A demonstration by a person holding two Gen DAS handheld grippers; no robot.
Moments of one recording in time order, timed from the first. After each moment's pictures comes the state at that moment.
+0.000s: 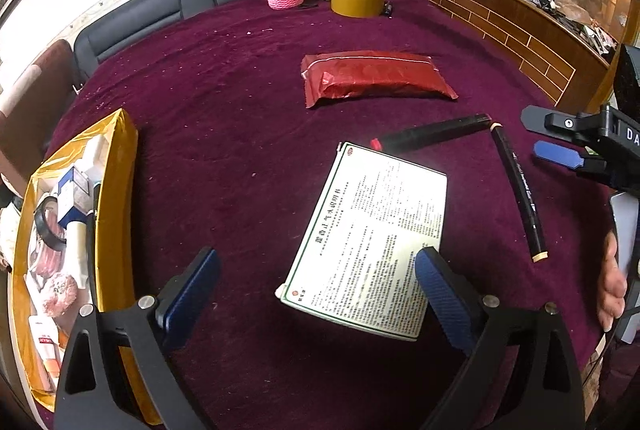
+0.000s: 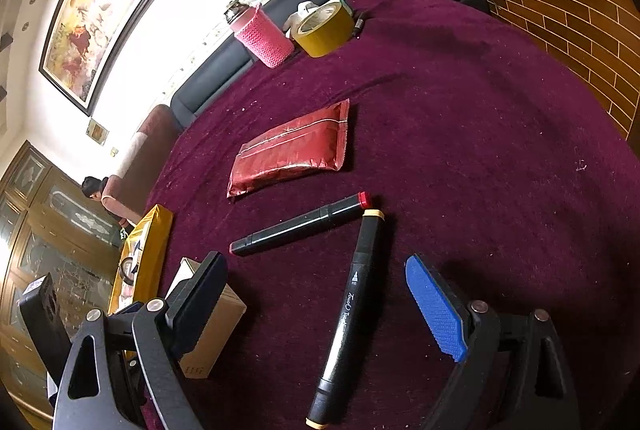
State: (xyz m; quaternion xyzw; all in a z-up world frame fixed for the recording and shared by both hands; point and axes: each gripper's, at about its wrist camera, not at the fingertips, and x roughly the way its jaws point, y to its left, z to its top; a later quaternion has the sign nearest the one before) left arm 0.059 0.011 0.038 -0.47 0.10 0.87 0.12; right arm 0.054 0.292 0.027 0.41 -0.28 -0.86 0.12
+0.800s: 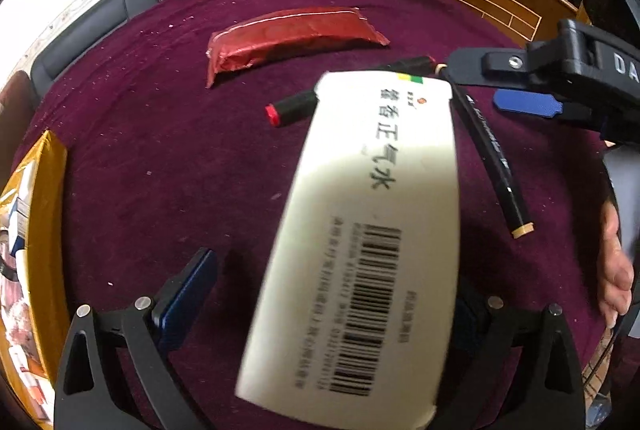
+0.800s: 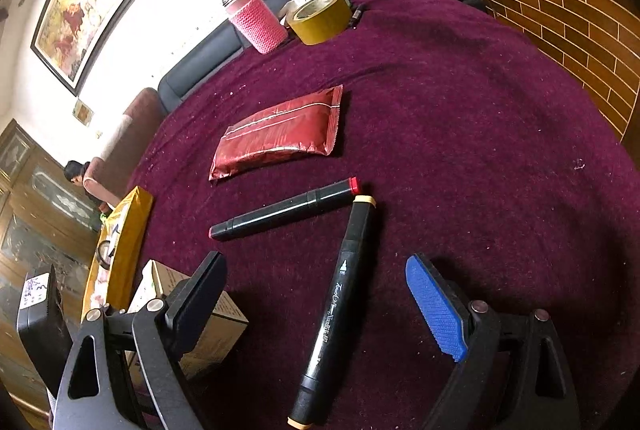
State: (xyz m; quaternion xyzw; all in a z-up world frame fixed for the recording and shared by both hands) left arm 0.066 0.068 -0.002 -0.49 0.14 0.84 0.18; right arm 0.052 0.281 0.021 0.43 -0.23 -0.87 0.10
